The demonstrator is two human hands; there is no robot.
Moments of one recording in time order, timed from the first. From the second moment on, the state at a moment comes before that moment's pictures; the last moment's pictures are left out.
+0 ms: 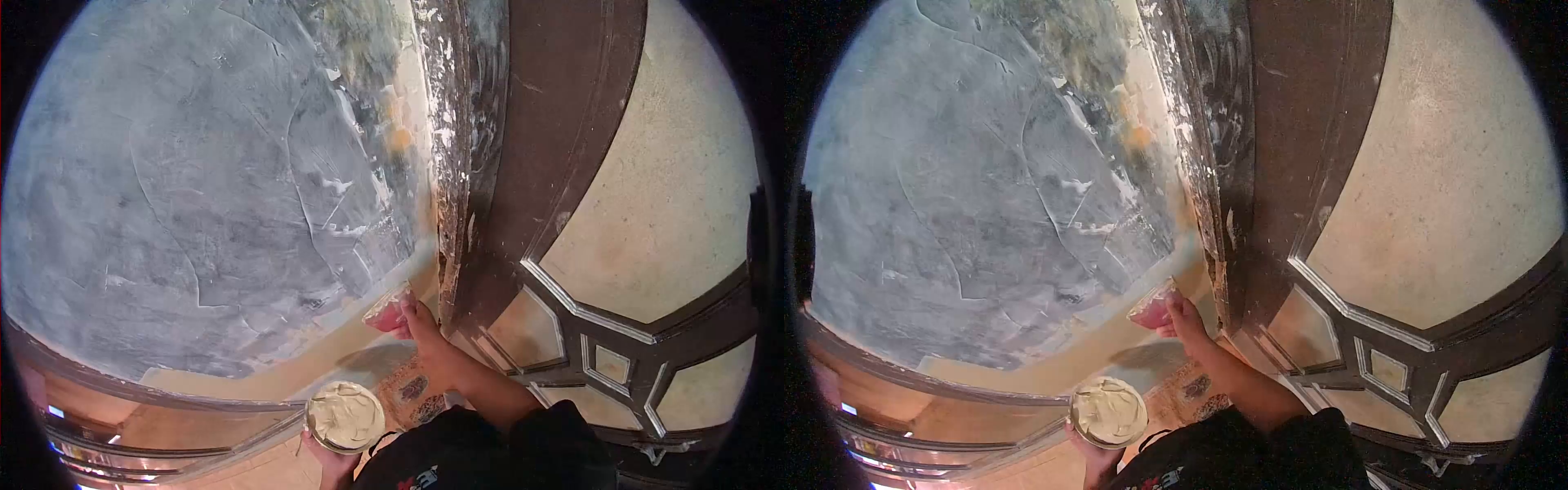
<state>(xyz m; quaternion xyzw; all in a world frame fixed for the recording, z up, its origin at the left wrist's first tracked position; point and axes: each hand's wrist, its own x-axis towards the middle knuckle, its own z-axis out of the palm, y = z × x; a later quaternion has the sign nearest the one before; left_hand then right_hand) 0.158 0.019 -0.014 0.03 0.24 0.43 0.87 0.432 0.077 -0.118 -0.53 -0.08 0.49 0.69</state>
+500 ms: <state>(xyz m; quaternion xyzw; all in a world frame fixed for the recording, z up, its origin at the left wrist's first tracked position) 0.163 0.018 -0.002 -0.01 0.26 0.43 0.86 0.435 0.083 -0.137 -0.51 -0.11 0.46 0.72</state>
